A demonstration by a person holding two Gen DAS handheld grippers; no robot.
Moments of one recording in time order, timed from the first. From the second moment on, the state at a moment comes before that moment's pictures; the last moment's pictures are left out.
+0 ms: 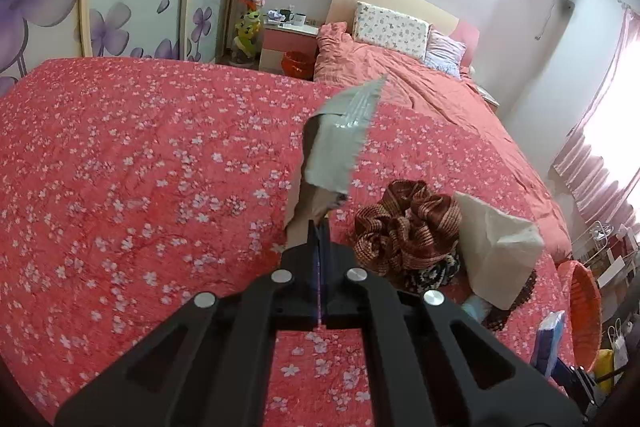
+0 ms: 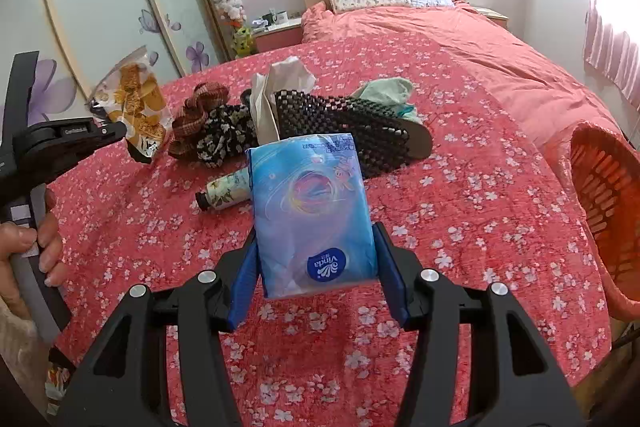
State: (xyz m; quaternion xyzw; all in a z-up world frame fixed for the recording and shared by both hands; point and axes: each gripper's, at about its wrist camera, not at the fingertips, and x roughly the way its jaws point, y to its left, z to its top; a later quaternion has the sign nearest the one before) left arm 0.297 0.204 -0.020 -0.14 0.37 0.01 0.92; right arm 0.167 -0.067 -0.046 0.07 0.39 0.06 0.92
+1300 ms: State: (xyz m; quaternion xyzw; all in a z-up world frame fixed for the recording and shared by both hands) left arm 0.238 0.034 0.052 -0.09 0.34 -0.13 0.93; right arm 0.116 -0.175 0.015 0.11 0.28 -0.04 0.95
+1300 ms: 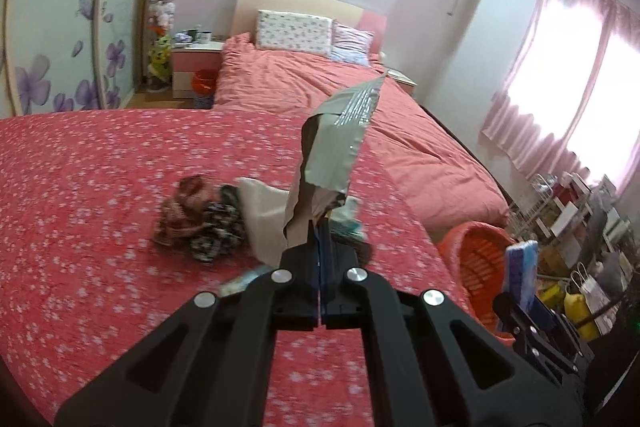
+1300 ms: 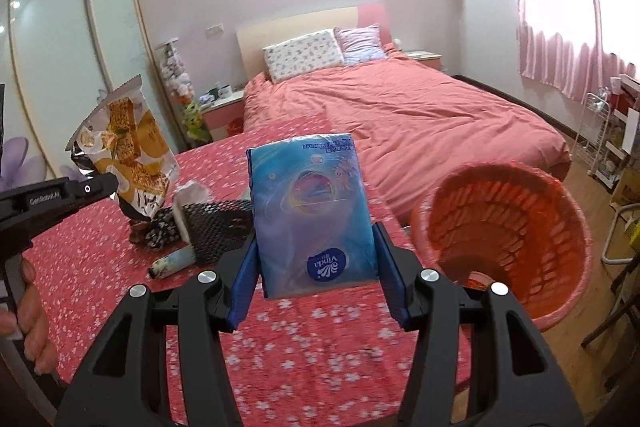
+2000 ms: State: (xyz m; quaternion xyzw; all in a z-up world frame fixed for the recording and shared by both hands) left arm 0.227 -0.102 0.028 -0.06 0.37 -0.24 0.89; right arm 0.094 -0.268 0.007 0.13 0.27 -0.14 0.94
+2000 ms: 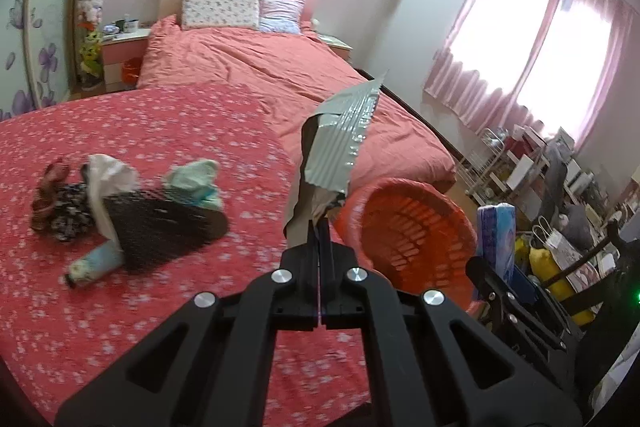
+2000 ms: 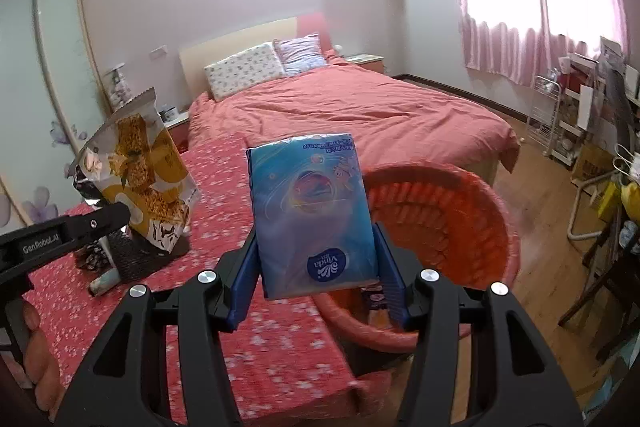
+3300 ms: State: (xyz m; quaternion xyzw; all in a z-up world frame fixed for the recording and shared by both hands) left arm 0.238 -0.260 -0.049 -0.03 0.45 -0.35 0.83; right arm 0.108 -0.368 -0.030 0.20 0.28 -0.20 0.92
